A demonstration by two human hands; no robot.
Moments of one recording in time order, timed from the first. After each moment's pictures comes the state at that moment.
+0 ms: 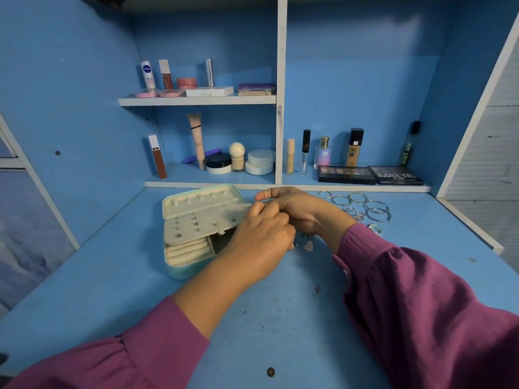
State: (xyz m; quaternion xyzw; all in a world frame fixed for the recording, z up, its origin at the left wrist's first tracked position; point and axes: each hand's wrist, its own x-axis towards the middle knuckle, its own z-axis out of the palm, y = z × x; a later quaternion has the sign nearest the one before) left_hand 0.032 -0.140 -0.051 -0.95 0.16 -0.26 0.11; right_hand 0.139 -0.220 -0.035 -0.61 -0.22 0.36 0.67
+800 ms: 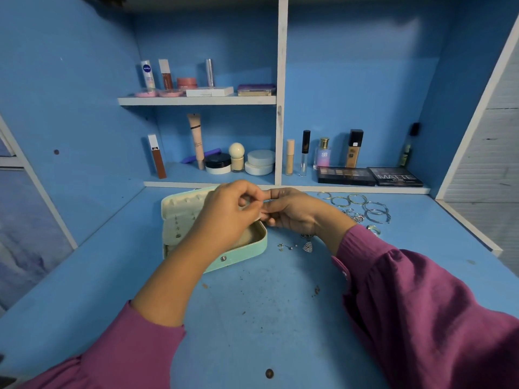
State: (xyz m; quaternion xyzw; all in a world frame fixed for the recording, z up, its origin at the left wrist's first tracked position) left_hand 0.024 -0.106 -0.020 -0.88 -0.01 -0.28 -0.38; right_hand 0.146 -0.215 -0.042 -0.60 -0.25 0.37 0.67
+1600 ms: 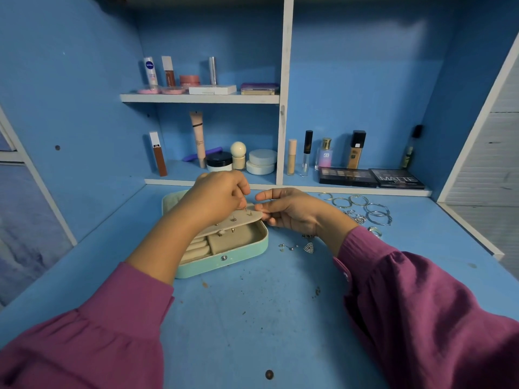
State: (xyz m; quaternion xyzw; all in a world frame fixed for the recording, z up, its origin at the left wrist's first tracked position) left_hand 0.044 -0.072 0.003 -0.97 -0.05 -0.14 -0.21; right_hand 0.144 -0.216 -0.039 -0.59 -0.22 0.38 0.67
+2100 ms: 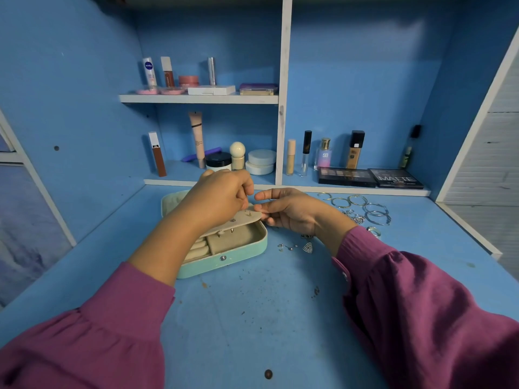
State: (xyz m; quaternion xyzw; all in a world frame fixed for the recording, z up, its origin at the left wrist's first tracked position) left_hand 0.042 -0.078 0.005 -0.97 0.00 -0.16 -0.16; right_hand 0.147 -0.216 -0.041 -0.59 -0.22 0.38 0.68
